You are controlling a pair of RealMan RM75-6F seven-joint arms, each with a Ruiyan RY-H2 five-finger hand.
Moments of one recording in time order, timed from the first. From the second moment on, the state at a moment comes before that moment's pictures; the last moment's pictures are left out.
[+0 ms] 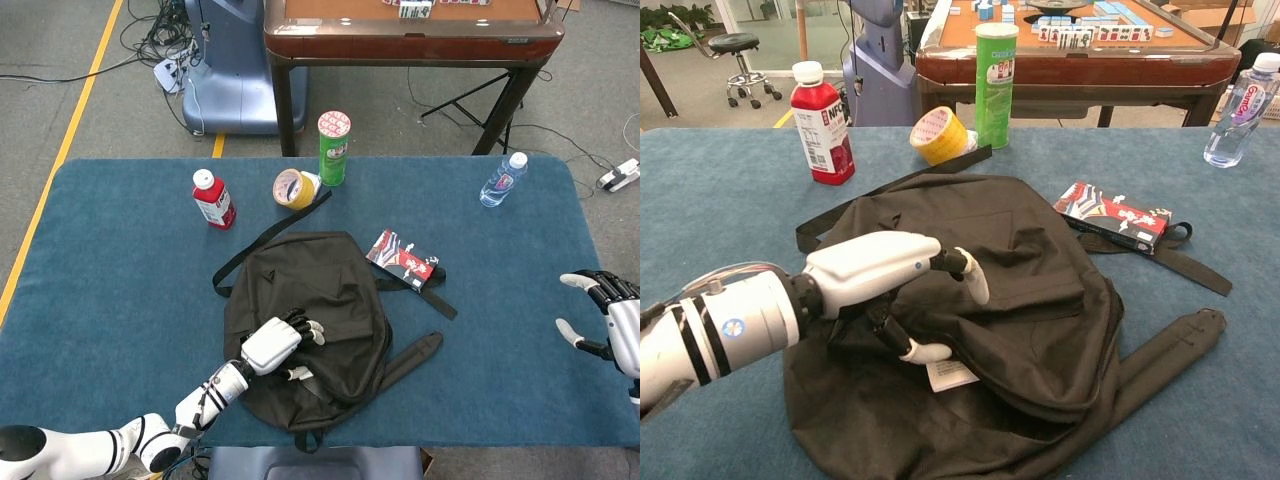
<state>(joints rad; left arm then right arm) -0.71 -1.77 -0.09 -1.36 1.53 0.94 0.07 0.12 -1.04 0.09 -1.48 -1.55 1.54 0.26</state>
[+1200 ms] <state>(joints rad) -0.75 -1.55 -0.10 -1.84 1.40 0.84 0.09 0.14 -1.02 0.05 -1.48 -1.65 1.53 0.33</state>
